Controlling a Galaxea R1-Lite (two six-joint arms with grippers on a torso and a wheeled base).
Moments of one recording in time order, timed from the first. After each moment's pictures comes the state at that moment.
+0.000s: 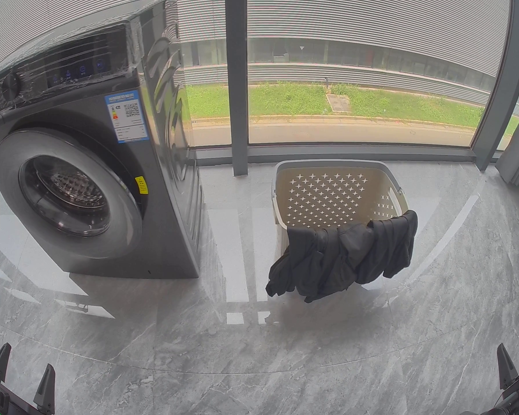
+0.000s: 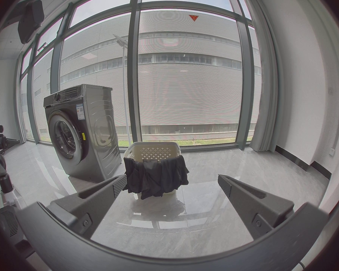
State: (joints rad) left arm 0.00 0.02 -0.02 0.00 0.03 0.00; right arm 0.00 0.02 -0.02 -0.02 0.00 0.00
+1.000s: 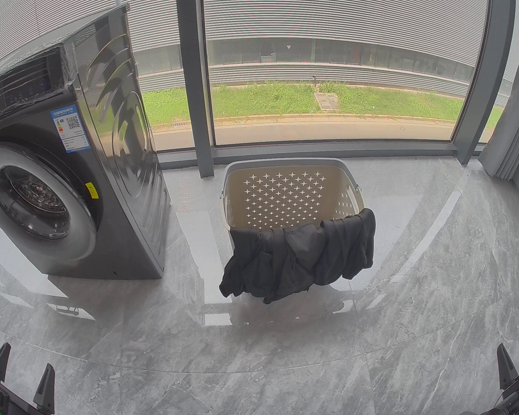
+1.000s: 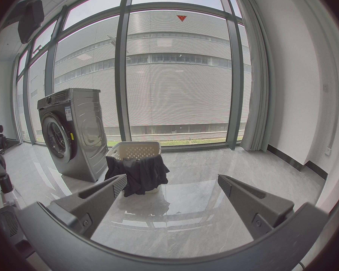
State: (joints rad) left arm 0.00 0.02 -0.02 0.00 0.03 0.00; right arm 0.00 0.02 -0.02 -0.02 0.00 0.00
